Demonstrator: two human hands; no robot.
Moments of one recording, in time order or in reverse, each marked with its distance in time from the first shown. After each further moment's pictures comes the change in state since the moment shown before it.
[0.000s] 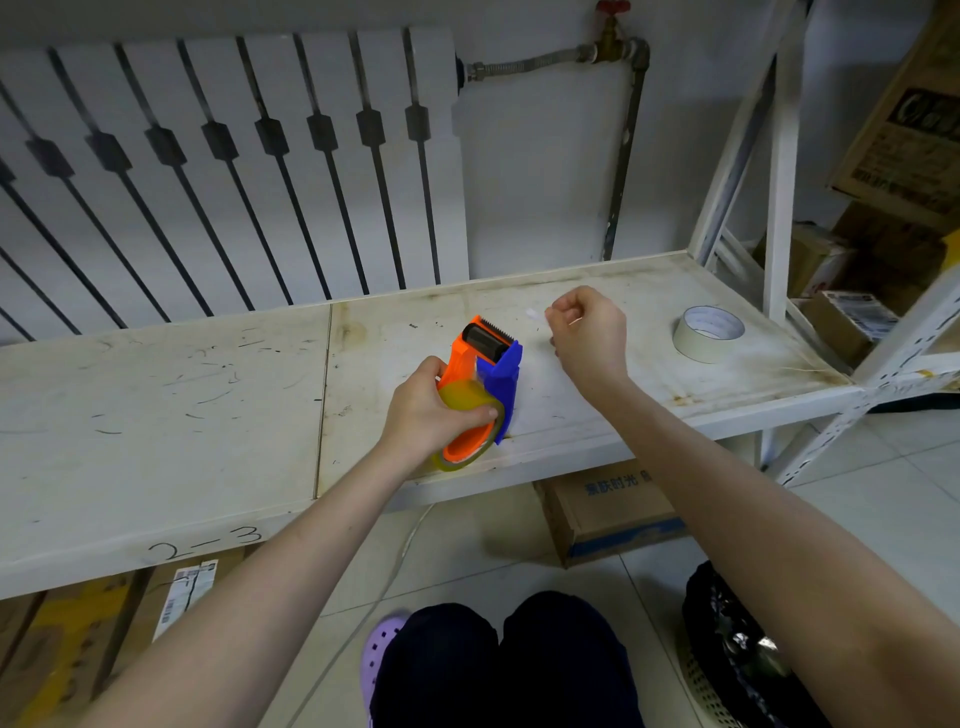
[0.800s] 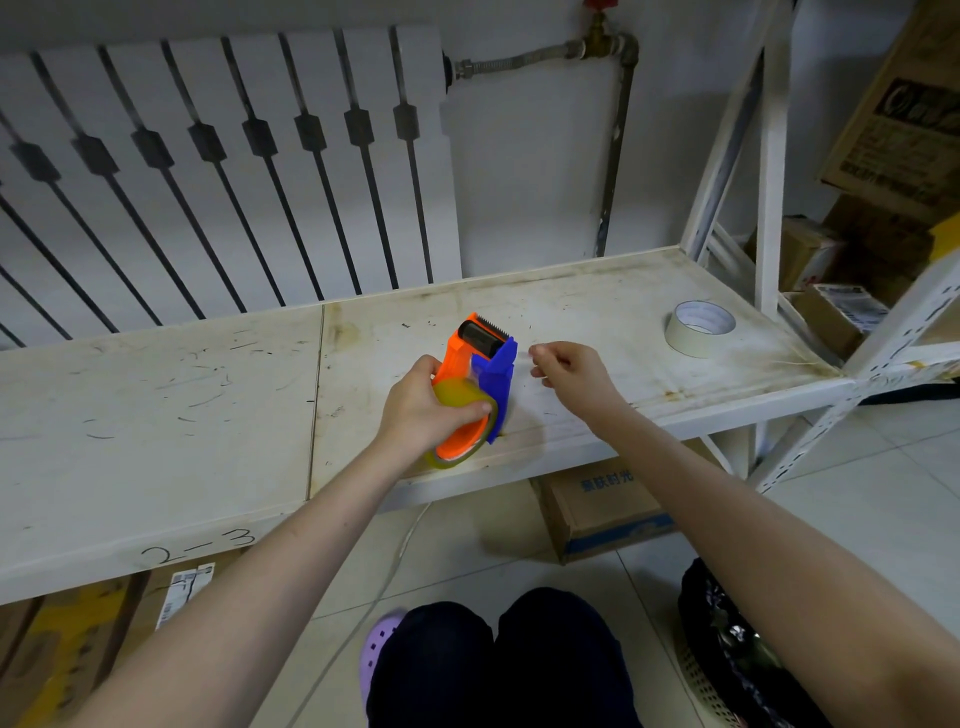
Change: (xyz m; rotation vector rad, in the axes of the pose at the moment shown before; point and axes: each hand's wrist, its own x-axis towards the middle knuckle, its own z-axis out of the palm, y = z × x) left_hand 0.002 0.003 0.003 0.005 -0.012 -0.012; right_hand -0.020 0.037 -0.005 0.013 -0.357 0.089
